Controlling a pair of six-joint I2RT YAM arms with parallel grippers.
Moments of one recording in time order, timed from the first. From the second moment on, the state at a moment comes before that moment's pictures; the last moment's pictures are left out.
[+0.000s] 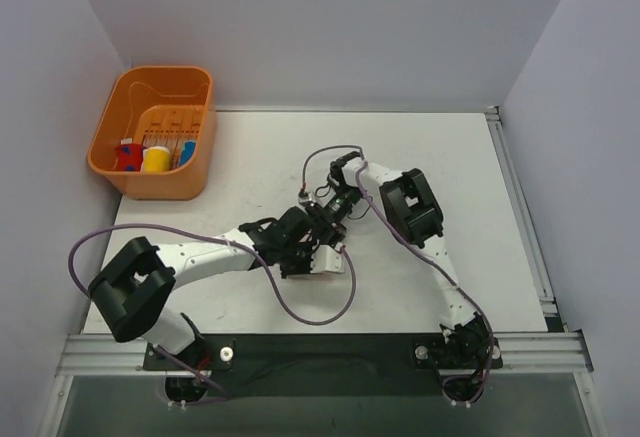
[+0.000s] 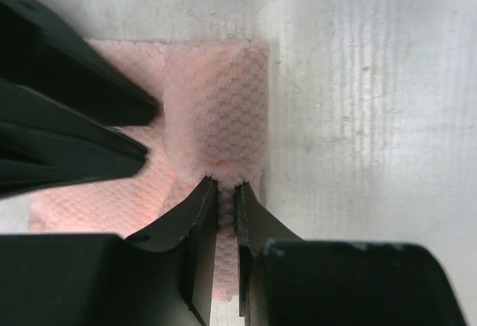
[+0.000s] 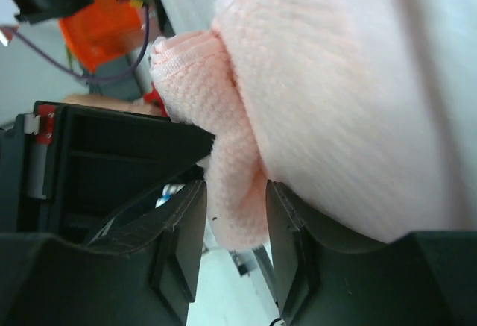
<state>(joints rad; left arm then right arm) -0.90 1.50 0.82 -0.36 0.24 0.73 0.56 2.55 1.91 -1.41 -1.10 -0.44</state>
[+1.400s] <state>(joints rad) -0.48 2.43 1.76 -1.50 0.98 0.88 1.03 1.64 1.15 -0.59 -0.18 -0.63</state>
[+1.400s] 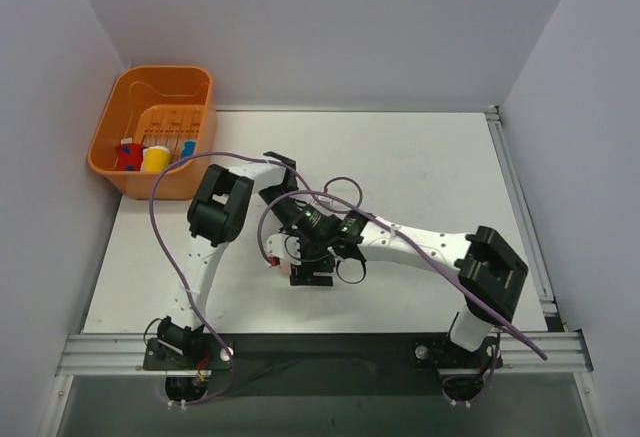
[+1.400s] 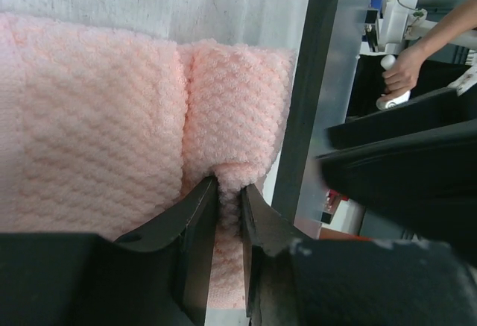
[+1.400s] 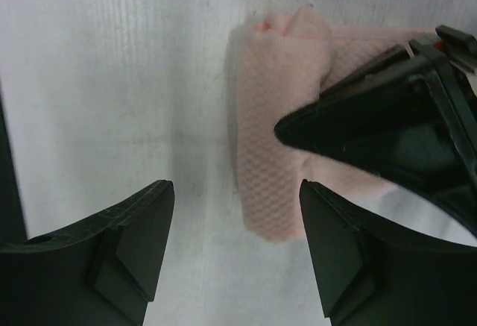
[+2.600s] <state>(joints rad) -0.01 2.00 1.89 -1.09 0.95 0.48 0.86 1.99 1.35 -0.82 -0.58 -0.65</state>
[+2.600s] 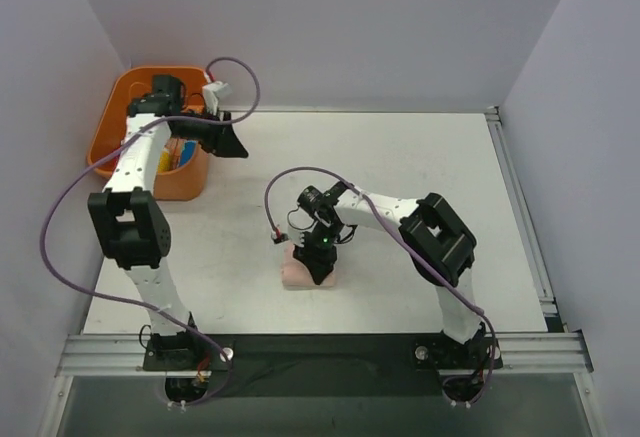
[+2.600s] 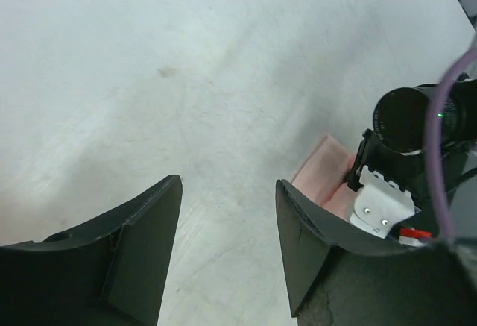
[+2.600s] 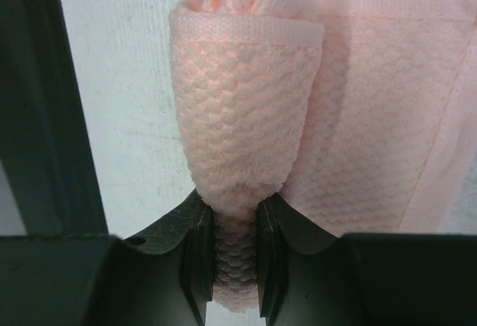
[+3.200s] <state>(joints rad) -0.34 0.96 0.85 -0.70 0.68 0.75 0.69 2.44 1.77 -1.31 -0.98 -0.63</state>
